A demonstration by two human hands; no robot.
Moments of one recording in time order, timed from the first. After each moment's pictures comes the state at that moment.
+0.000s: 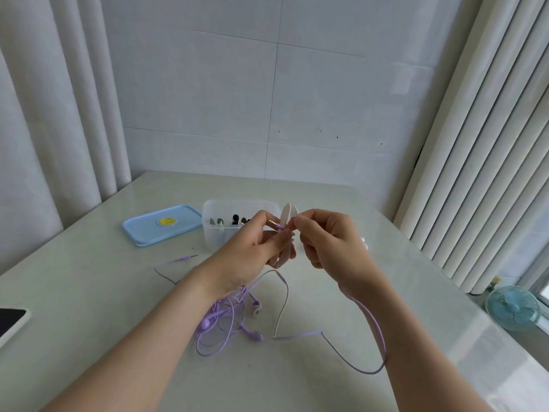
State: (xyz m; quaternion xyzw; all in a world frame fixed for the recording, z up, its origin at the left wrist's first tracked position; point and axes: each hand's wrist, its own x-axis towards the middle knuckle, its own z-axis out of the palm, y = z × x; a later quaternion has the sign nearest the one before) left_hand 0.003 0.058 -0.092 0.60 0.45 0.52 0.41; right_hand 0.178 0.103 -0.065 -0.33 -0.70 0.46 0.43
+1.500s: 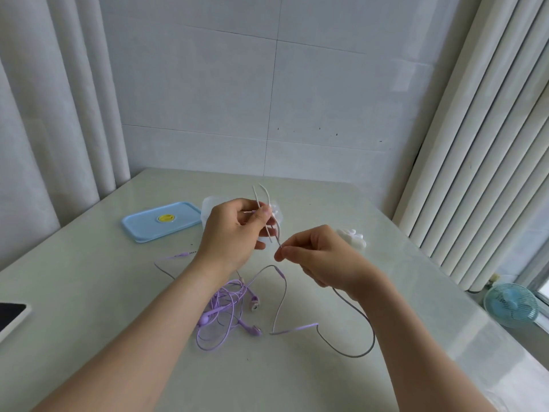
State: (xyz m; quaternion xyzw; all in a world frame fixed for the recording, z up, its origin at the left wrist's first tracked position) left_hand -0.004 0.065 -0.089 0.50 0.53 0.63 0.26; right_hand 0.188 0.112 -0.076 -0.35 -0.78 0.45 0.24
